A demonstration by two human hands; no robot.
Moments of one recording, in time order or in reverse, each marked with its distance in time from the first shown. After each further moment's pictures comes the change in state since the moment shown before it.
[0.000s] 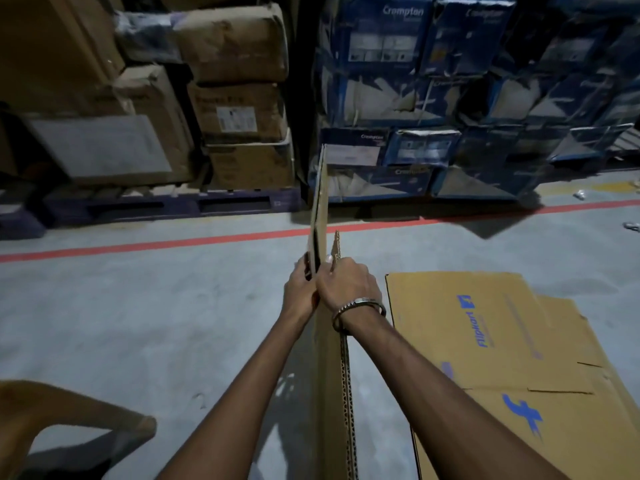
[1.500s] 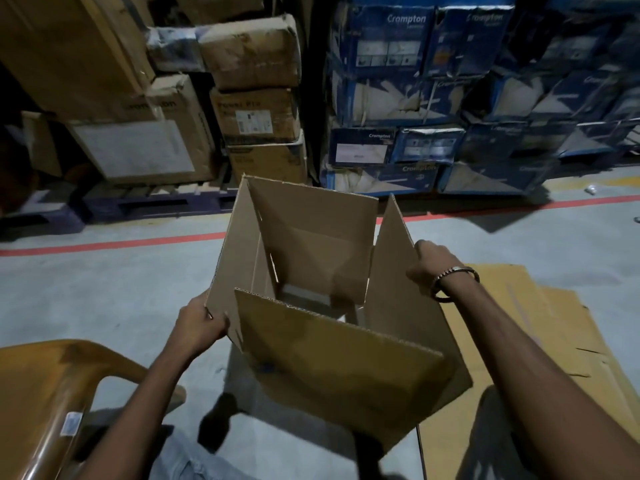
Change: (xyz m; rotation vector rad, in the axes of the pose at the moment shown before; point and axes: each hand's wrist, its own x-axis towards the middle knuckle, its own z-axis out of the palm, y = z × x) left_hand -0.127 -0.024 -0.179 0.419 0.166 -0.111; right_hand 0.021 0.102 -0.100 -0.309 -0.110 -0.020
